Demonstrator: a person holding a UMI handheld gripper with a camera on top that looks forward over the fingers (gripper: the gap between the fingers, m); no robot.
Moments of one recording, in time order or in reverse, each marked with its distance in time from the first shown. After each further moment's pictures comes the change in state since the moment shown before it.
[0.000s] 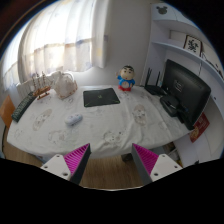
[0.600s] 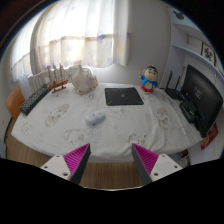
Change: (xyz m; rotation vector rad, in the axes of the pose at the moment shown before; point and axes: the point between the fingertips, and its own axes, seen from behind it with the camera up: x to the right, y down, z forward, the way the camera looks) arm -0.094 -0.002 0.026 -0.017 -0.133 -0.089
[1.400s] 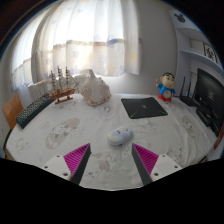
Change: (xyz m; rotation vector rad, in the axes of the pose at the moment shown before) arm -0.113 -0.040 0.131 0.187 -0.028 0.044
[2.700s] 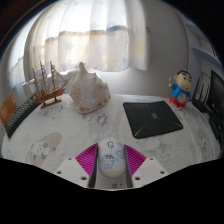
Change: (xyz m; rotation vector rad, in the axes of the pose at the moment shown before) arm 0.017 -0.049 0.143 -0.046 -0.039 -0.027
